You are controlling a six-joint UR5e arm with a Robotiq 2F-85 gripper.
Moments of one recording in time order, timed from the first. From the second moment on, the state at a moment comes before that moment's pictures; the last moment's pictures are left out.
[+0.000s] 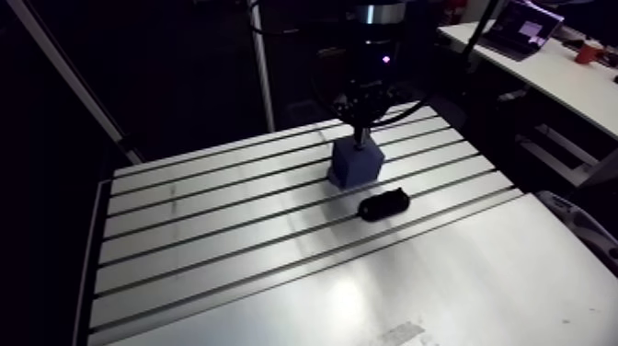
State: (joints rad) arm -0.36 -1.16 1.68 -1.94 -1.62 -2.01
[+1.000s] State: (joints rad) arm -0.36 -1.15 1.68 -1.94 -1.63 -2.01
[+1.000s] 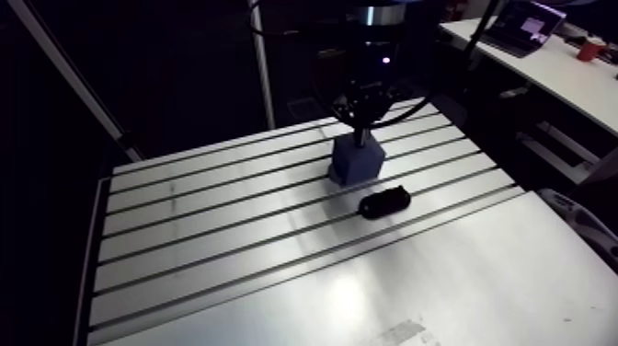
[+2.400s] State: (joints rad) arm -0.36 -1.14 1.69 -1.96 -1.63 -2.02
